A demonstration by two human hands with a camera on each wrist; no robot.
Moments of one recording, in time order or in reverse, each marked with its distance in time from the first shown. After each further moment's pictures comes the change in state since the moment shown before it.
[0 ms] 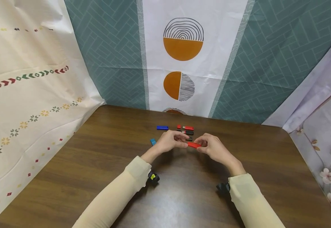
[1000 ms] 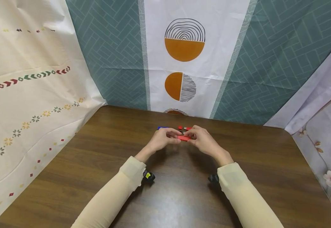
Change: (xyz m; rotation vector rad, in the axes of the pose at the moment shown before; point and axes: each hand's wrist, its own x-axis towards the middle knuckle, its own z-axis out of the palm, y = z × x) left_hand -0.005 -0.014 -0.024 -0.048 0.118 -0.019; right_hand 0.045 -0.019 0.014 -0.041 0.029 -0.102
